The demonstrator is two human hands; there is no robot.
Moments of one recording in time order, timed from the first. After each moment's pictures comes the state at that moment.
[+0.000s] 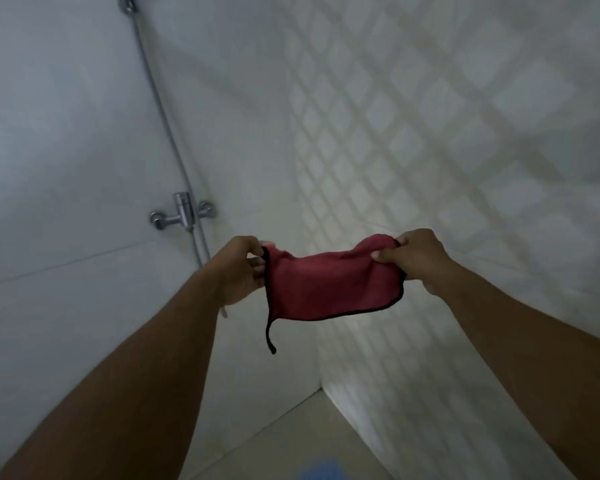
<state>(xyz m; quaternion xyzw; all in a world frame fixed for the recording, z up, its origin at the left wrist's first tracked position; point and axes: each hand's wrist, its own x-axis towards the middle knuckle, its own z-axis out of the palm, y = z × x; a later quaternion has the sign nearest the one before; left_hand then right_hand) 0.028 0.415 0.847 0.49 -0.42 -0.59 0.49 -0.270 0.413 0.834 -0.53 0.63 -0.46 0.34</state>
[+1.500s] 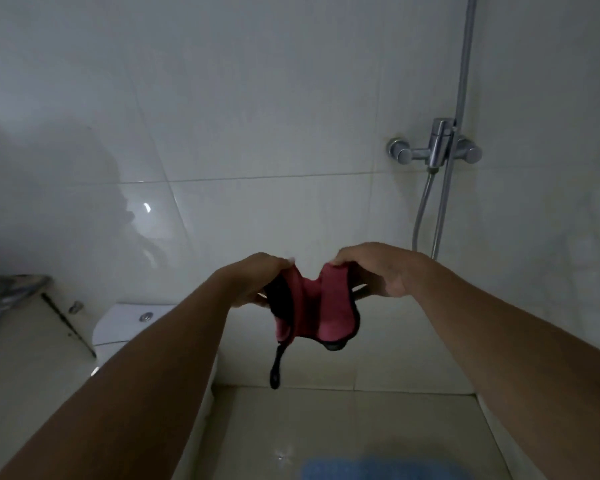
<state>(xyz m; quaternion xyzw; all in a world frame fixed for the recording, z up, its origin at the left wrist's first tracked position) 0.385 0.495 0.758 0.78 -0.31 -0.40 0.35 0.203 0.355 0.768 -0.68 0.33 0.00 0.66</state>
